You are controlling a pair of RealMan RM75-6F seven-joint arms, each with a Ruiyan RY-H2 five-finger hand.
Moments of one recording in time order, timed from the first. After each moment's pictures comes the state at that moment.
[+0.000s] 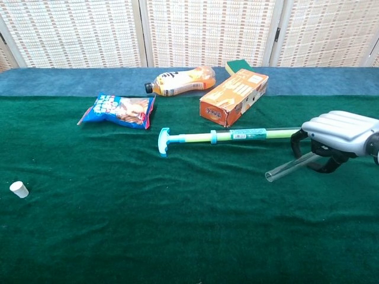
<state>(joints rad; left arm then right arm) -0.09 -1.17 -0.03 -1.60 1.46 1.45 0.05 0.60 -1.54 0.07 -1.24 -1.31 0.89 -0.37</state>
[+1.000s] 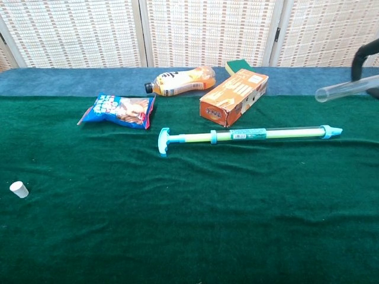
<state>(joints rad) -0.33 -1.24 -0.05 -1.41 1.59 1.22 -0.06 0.45 -1.16 0.12 -1.70 -1.35 1.21 -0.35</state>
